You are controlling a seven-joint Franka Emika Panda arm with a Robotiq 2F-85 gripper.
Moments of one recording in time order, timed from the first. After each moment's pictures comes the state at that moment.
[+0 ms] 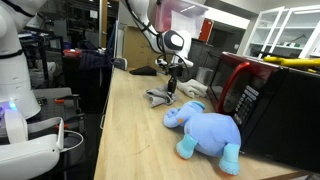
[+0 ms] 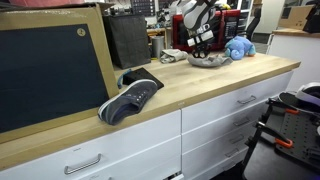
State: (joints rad) arm -0.03 0.64 -0.26 -1.62 -0.18 2.05 0.80
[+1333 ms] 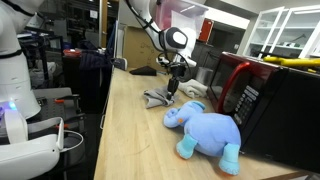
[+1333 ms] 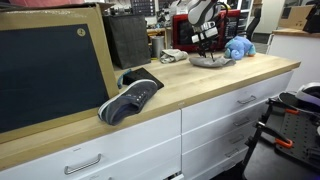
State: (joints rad) arm -0.08 0.61 -0.26 -1.64 -0.15 2.02 0.79
